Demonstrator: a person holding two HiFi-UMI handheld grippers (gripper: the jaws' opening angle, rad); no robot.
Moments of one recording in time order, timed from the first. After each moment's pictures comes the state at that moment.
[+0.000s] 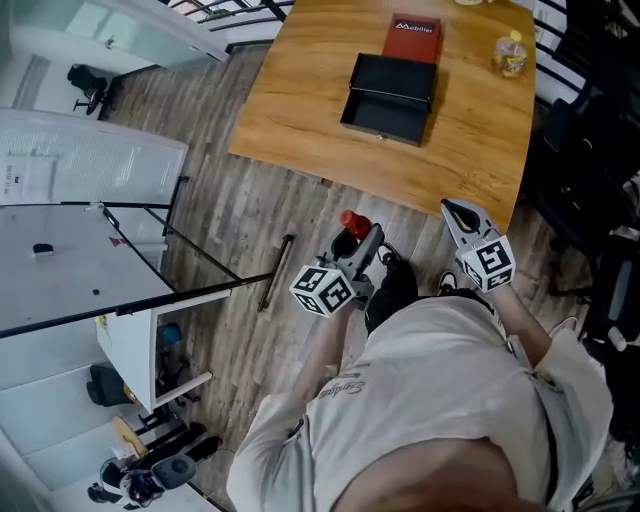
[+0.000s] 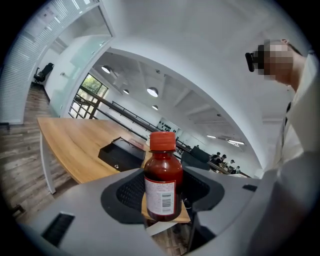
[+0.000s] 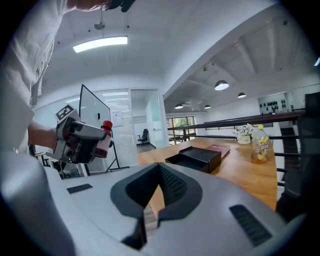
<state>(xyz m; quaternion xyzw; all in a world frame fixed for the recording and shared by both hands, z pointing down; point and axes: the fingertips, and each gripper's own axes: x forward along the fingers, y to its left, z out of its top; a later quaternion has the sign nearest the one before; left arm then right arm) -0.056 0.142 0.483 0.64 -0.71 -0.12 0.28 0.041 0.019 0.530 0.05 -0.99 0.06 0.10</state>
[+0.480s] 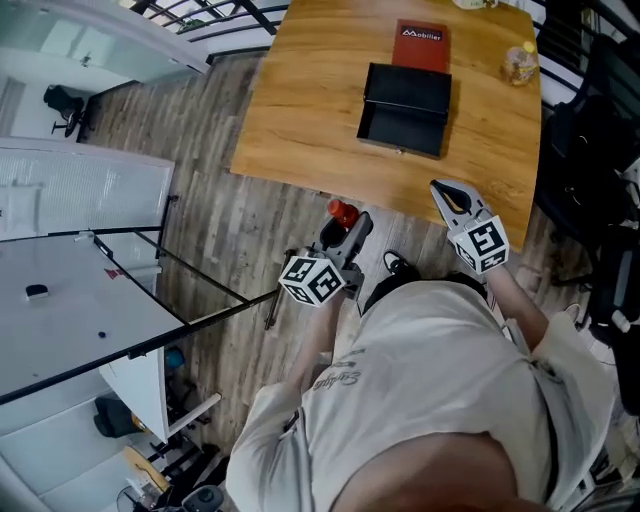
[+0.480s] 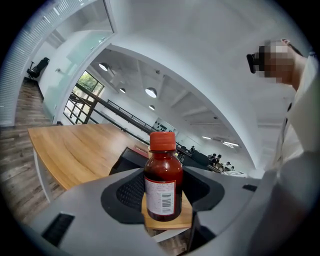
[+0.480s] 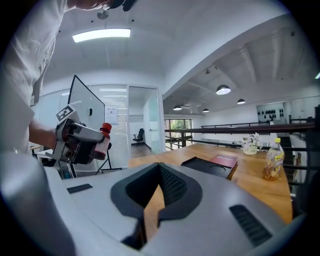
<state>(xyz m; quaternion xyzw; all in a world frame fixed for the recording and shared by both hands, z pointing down) -0.191 0.137 0.462 0.66 -0.68 -0.13 0.28 -0.088 0.010 0.490 0.08 -0.99 0.03 0.10</state>
